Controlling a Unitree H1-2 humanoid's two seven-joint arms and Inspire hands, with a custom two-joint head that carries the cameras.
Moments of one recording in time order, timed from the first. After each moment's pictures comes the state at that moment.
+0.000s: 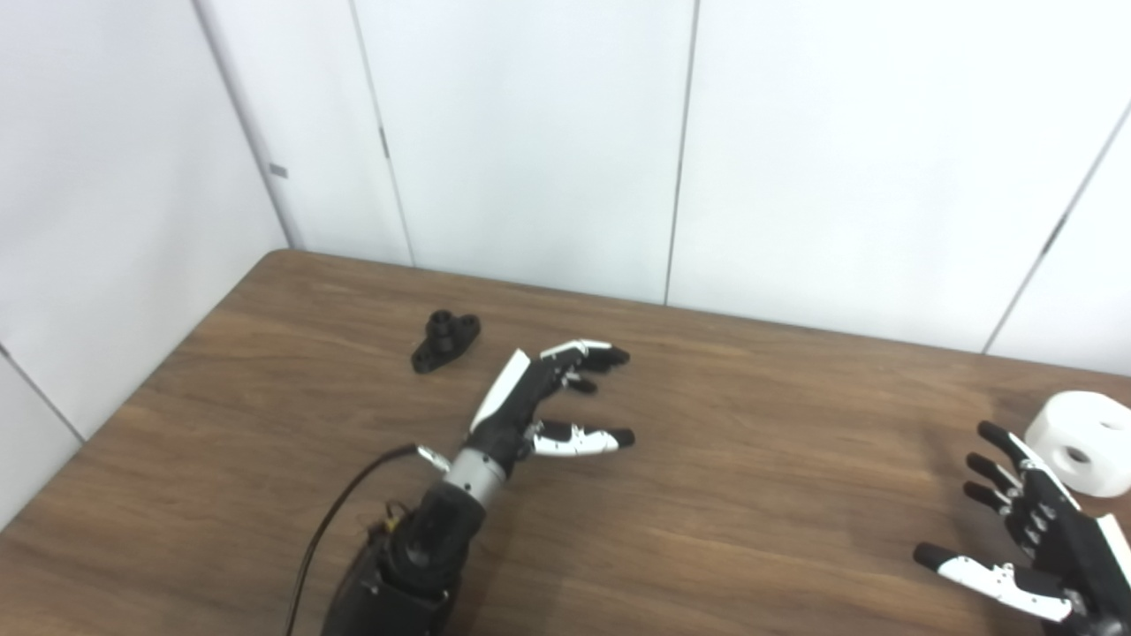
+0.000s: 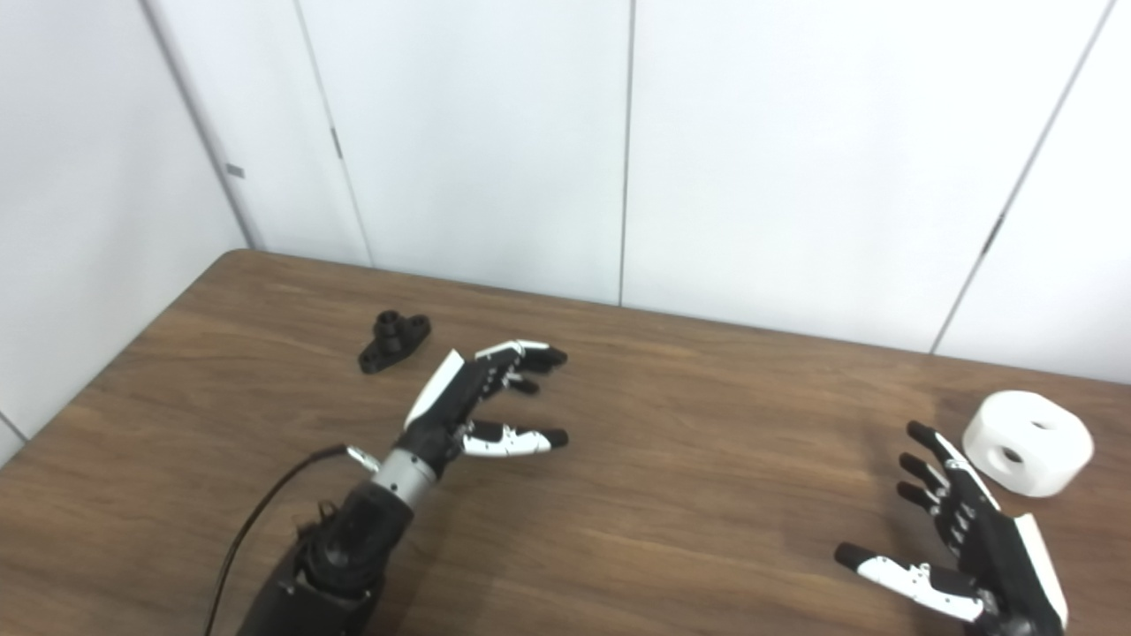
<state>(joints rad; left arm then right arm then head) -0.23 0.21 -0.04 0.06 0.24 -0.08 -0.07 -0.06 -0.23 -0.07 -0.08 0.01 0.00 0.12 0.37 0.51</state>
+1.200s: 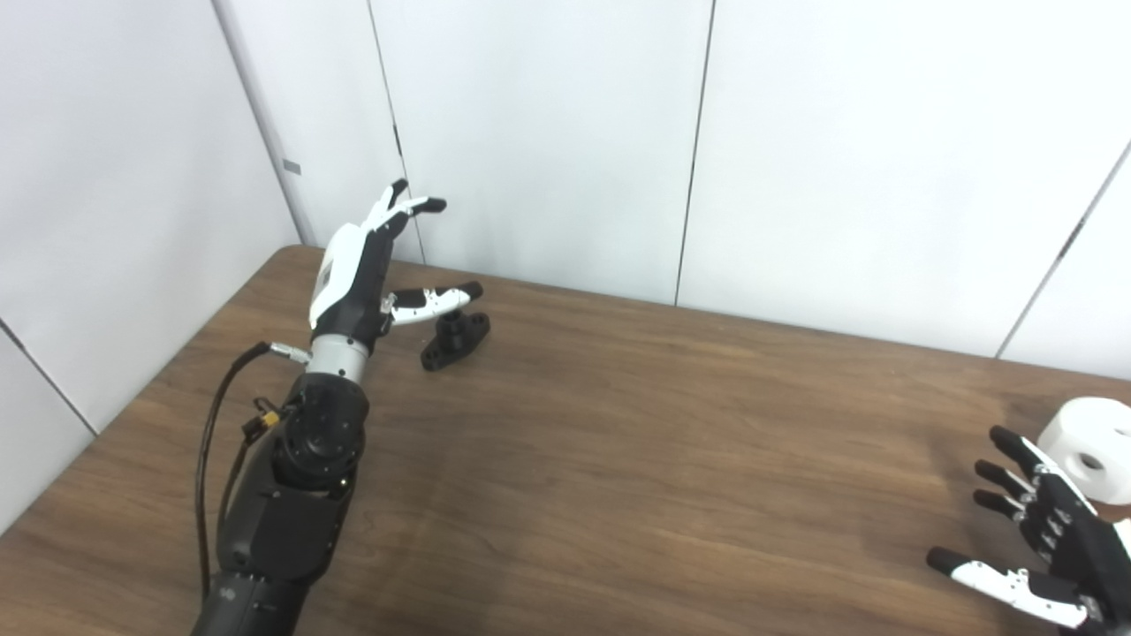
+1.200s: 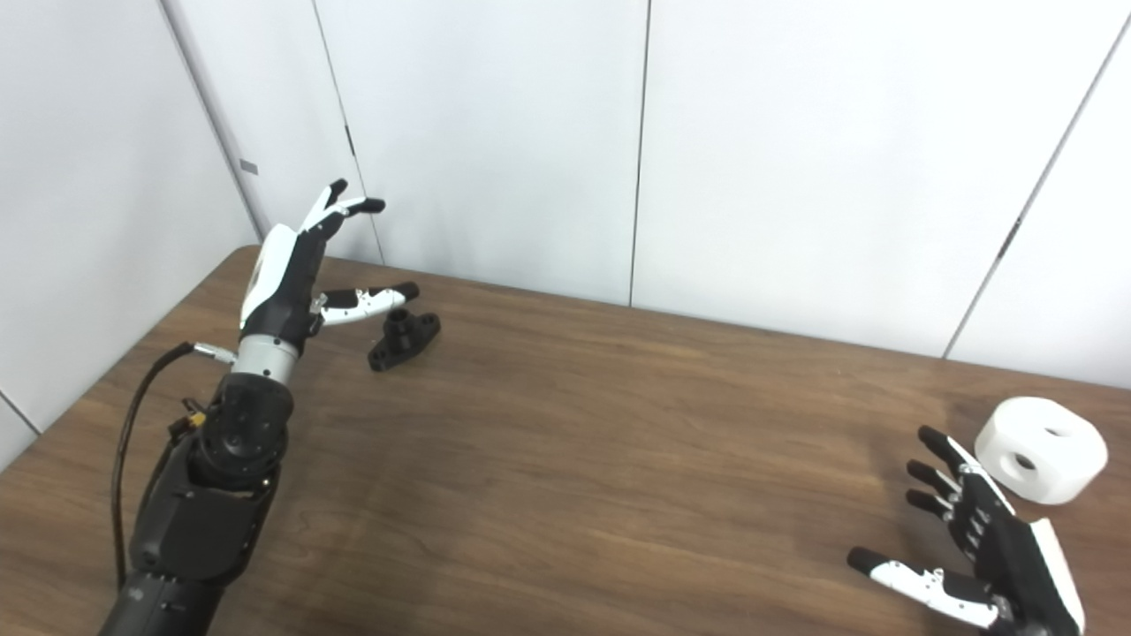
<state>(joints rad) -0.33 0.39 0.17 0.04 0.43 0.11 0.09 -0.06 -0.25 -0.07 -0.08 0.01 -0.01 0.12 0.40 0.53</state>
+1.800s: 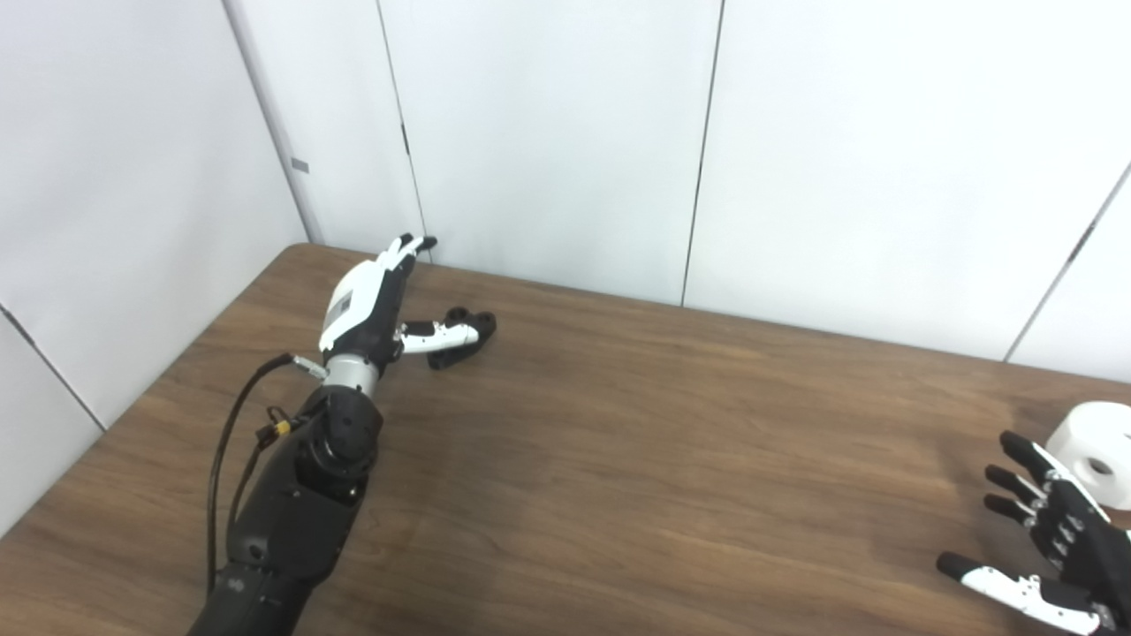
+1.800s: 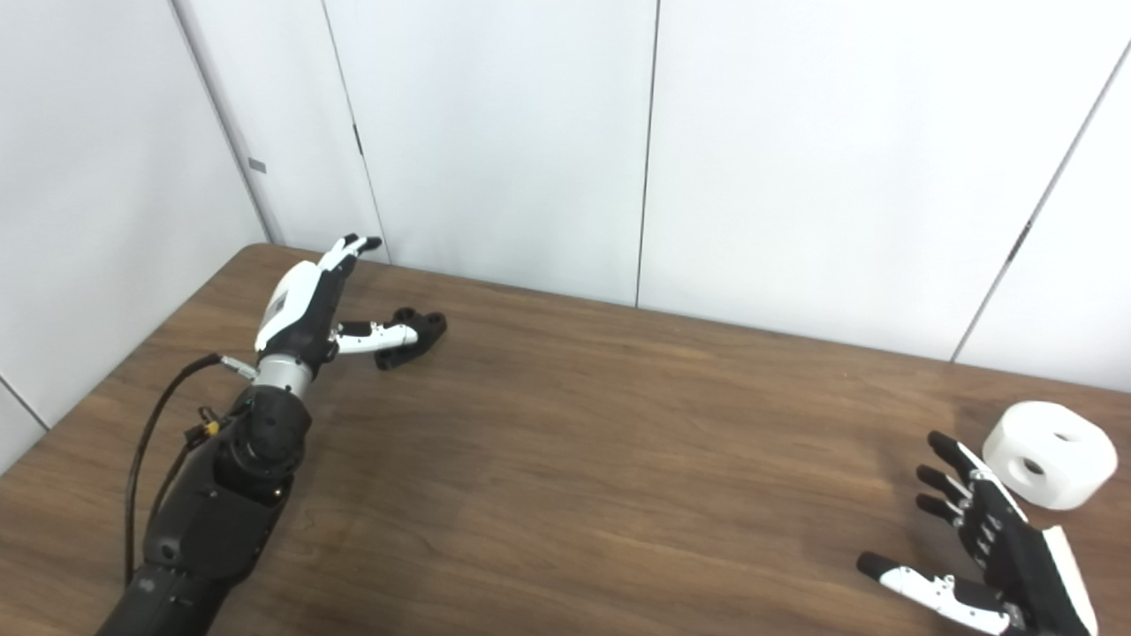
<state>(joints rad) -0.33 0.43 0.07 0.15 0.52 0.25 0.08 -0.06 -0.26 -0.07 -0.09 0.01 -0.01 0.12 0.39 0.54</state>
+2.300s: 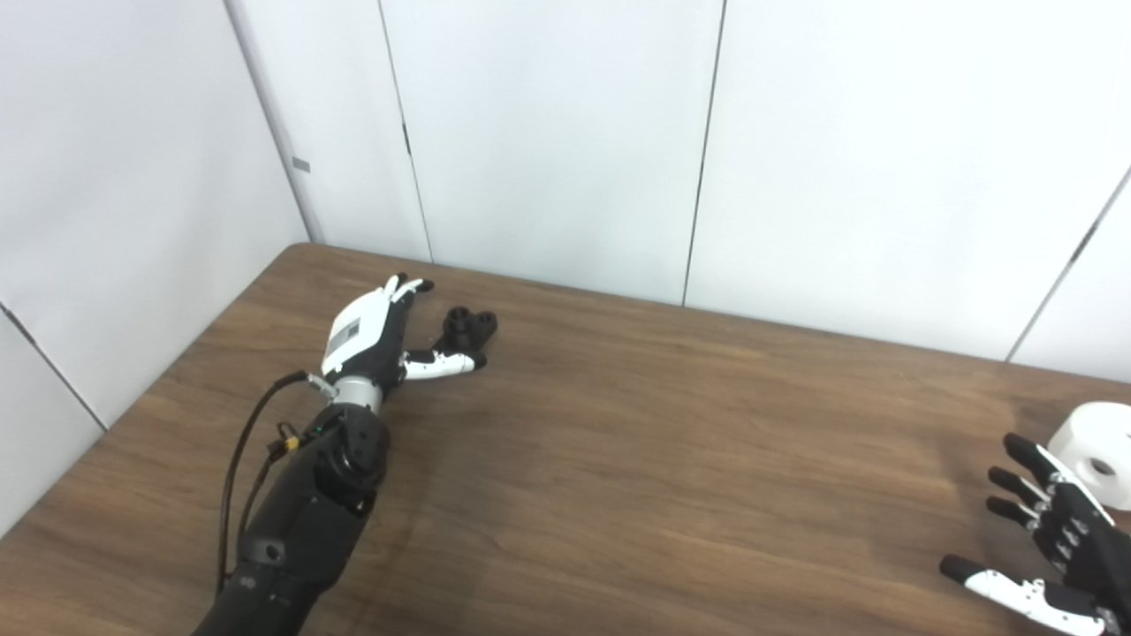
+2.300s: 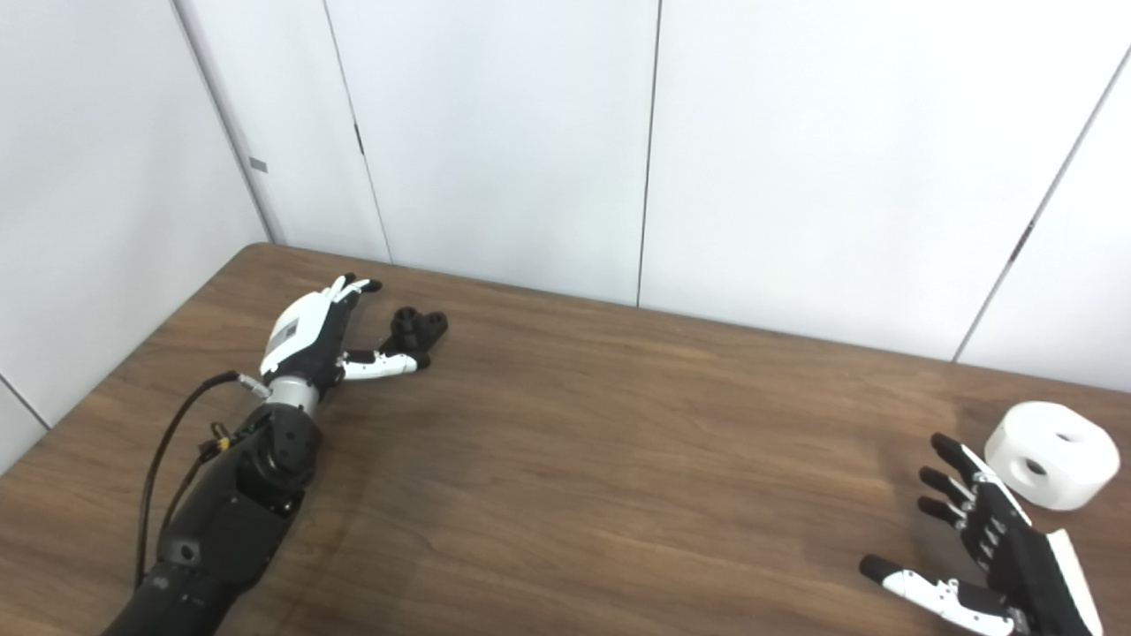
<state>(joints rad) -0.34 0.43 0.02 0.25 0.56 0.28 0.12 -0.05 -0.26 -0.07 -0.10 0.01 0.00 0.12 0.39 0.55</state>
